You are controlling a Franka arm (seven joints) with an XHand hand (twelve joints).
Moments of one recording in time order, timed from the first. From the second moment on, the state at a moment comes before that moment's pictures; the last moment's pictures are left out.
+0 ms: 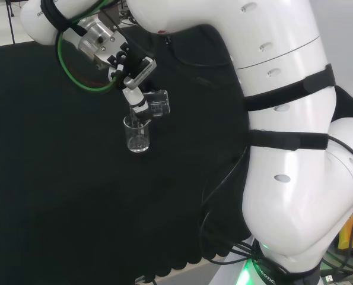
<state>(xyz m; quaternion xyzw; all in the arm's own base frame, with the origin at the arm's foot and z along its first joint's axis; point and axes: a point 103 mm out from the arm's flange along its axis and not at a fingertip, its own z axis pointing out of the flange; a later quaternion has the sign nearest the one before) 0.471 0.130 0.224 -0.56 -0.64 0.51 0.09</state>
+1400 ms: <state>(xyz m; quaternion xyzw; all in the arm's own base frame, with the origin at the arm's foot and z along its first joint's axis) 0.473 0.118 0.225 -0.57 -0.66 0.48 0.11</state>
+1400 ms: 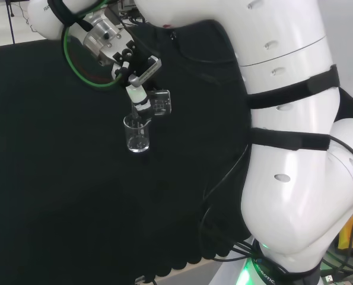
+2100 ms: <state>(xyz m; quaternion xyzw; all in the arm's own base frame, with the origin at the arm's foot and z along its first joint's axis) 0.481 0.083 0.230 -0.57 -0.73 0.35 0.16</state>
